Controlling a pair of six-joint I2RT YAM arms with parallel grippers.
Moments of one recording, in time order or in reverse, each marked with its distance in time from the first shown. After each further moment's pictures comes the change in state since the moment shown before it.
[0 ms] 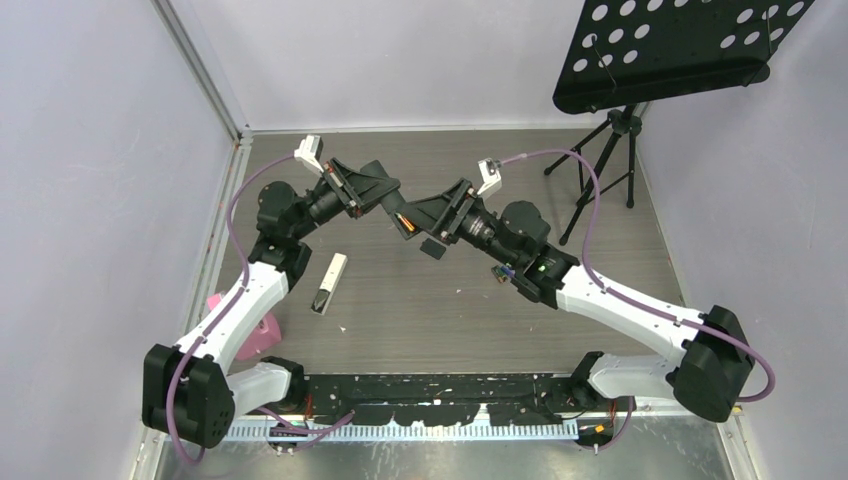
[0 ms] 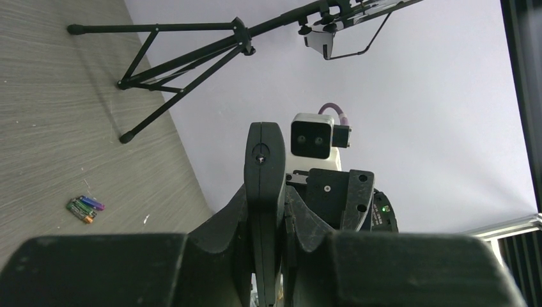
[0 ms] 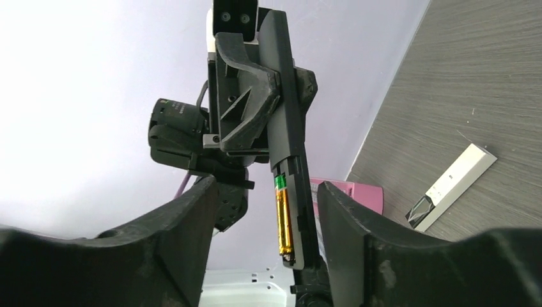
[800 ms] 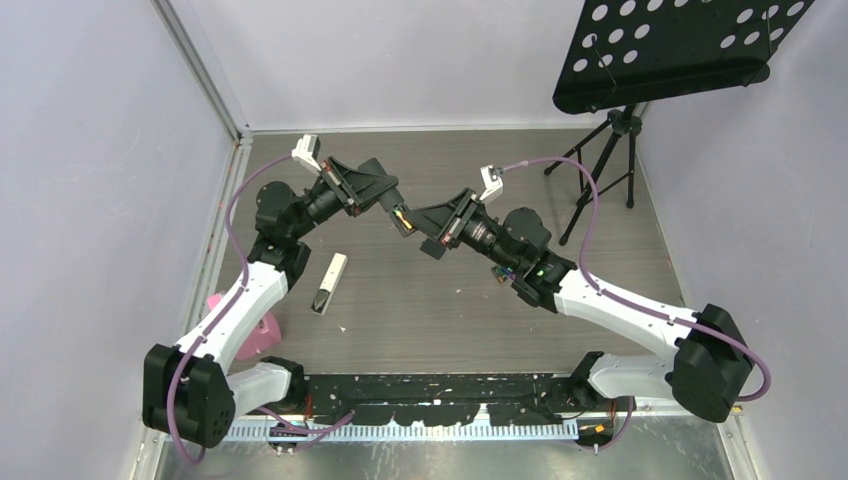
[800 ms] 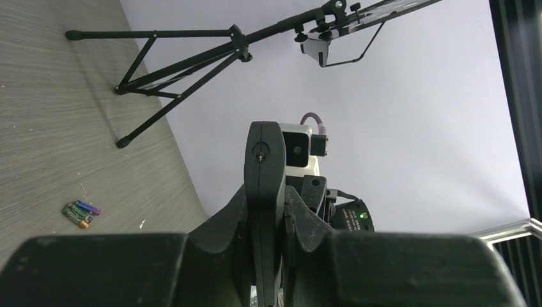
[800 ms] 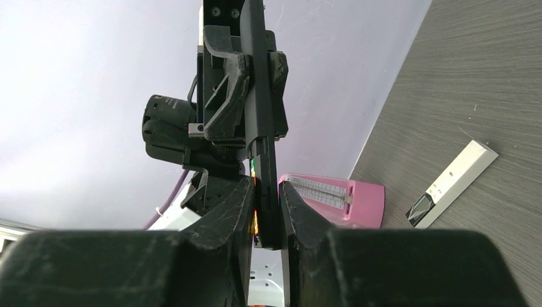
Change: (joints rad) left arm 0.002 0.002 0.000 0.015 -0.006 -0.018; right arm -0.014 -0.014 -0.089 0.098 -0.021 0.034
